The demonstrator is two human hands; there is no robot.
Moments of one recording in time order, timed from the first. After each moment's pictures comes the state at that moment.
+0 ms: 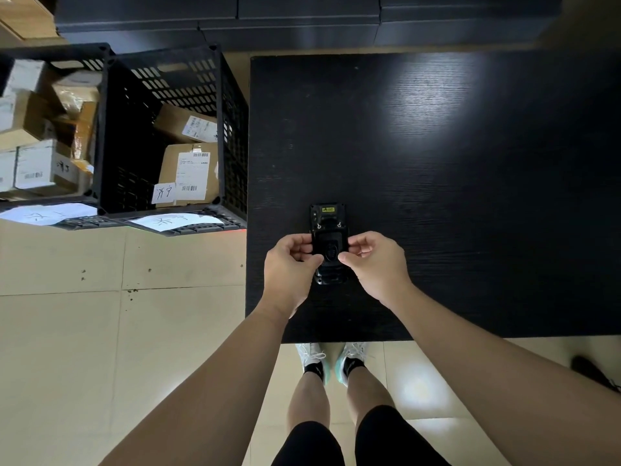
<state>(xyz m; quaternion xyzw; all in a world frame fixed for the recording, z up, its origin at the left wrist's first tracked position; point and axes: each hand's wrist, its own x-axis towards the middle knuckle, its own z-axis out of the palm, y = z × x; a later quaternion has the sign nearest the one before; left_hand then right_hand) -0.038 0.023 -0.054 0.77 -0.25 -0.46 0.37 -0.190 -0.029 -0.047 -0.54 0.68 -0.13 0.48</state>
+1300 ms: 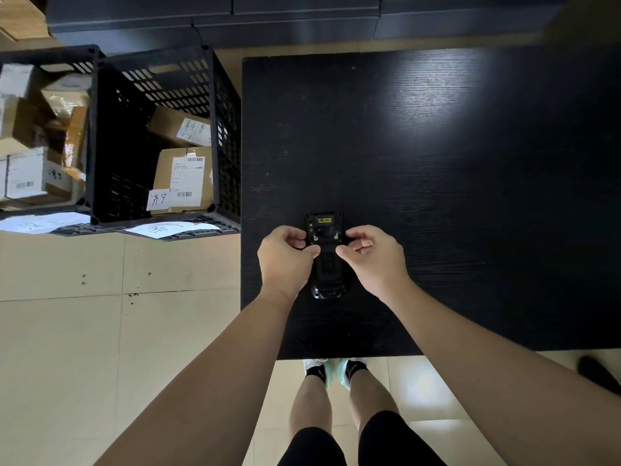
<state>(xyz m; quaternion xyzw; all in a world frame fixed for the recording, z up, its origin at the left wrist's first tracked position) -0.034 -0.021 -0.053 0.83 -0.25 -0.41 0.30 -0.189 -0.057 -0.061 -0.54 0.67 -0.15 0.49</state>
